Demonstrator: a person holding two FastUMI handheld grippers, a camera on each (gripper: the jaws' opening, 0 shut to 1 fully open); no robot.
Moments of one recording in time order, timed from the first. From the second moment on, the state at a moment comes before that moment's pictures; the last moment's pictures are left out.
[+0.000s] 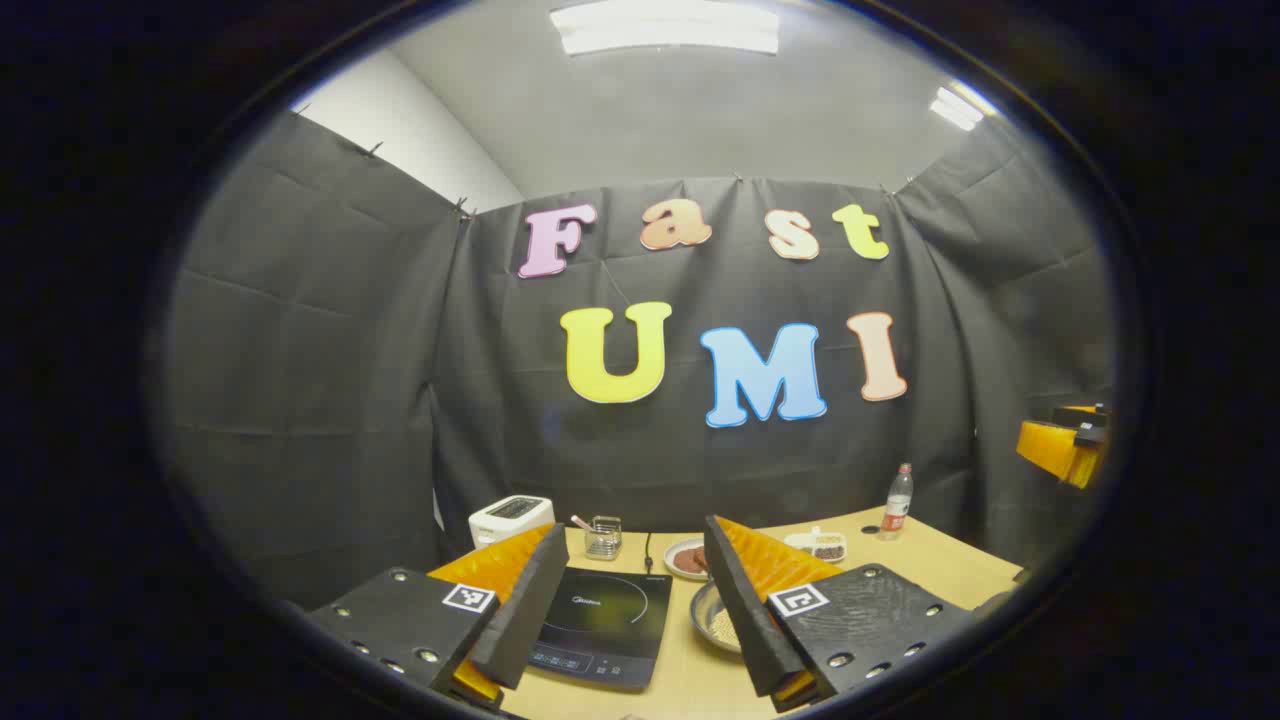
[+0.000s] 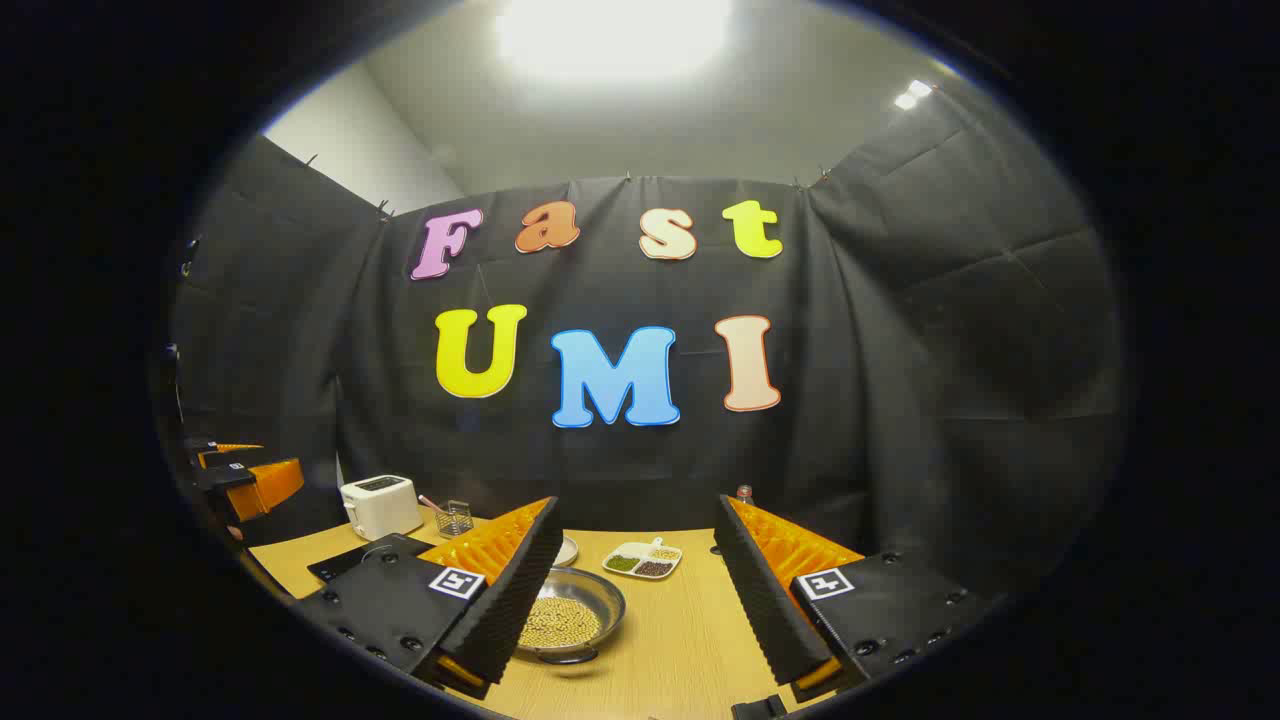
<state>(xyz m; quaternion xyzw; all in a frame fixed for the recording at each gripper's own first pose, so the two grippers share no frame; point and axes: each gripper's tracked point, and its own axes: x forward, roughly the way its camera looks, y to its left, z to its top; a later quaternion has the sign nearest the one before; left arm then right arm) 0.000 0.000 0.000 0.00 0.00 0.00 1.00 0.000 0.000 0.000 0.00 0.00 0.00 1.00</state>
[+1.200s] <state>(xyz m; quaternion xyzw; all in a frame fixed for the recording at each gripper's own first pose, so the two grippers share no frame) 0.000 0.016 0.002 0.01 -0.01 0.01 1.00 0.007 -0.004 -0.004 0.00 0.00 -0.02 1.00</state>
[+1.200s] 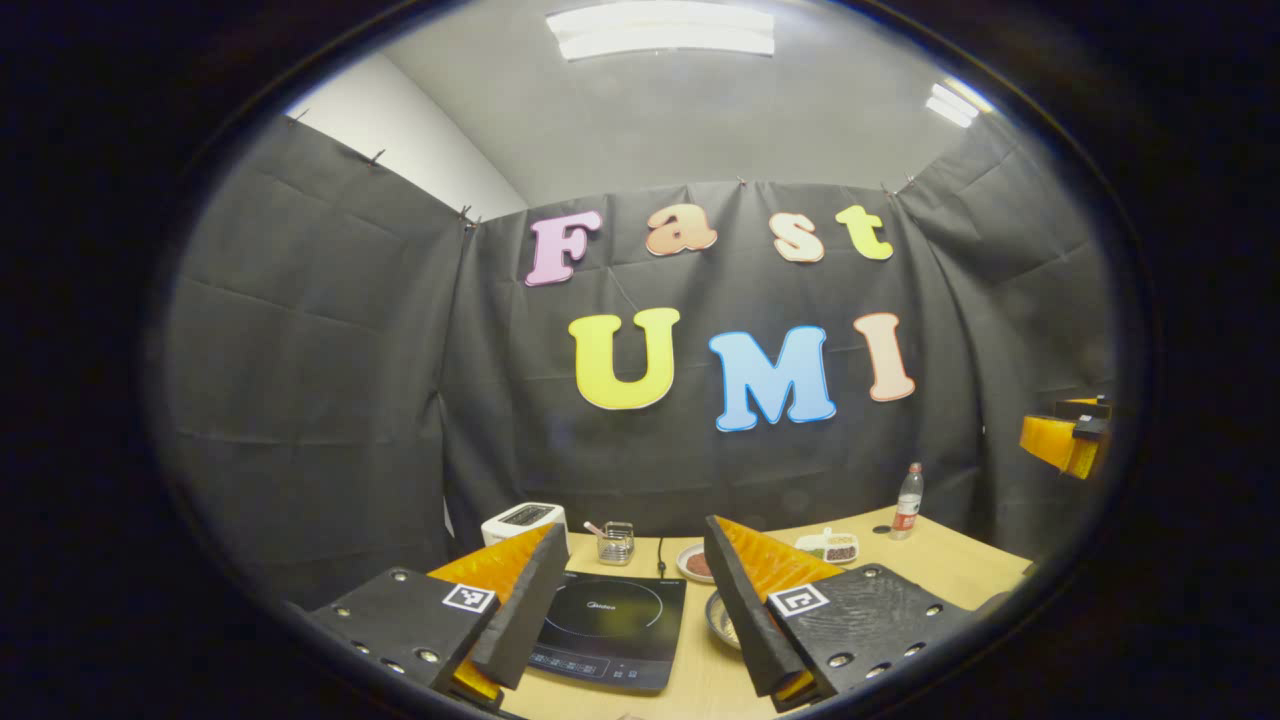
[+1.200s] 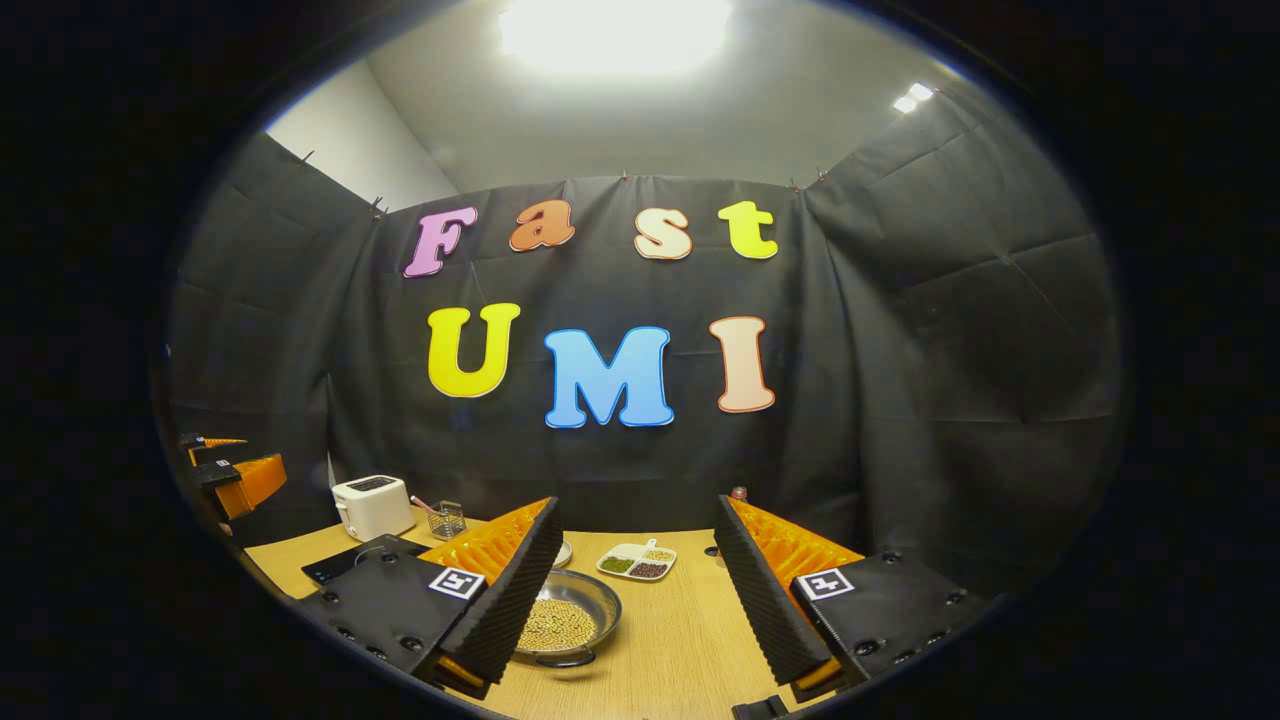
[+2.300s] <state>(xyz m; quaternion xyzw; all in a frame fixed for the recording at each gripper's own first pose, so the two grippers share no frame) 0.002 0.049 0.005 0.02 -0.02 0.02 1.00 0.009 0.028 -0.004 -0.03 0.00 0.00 1.00</state>
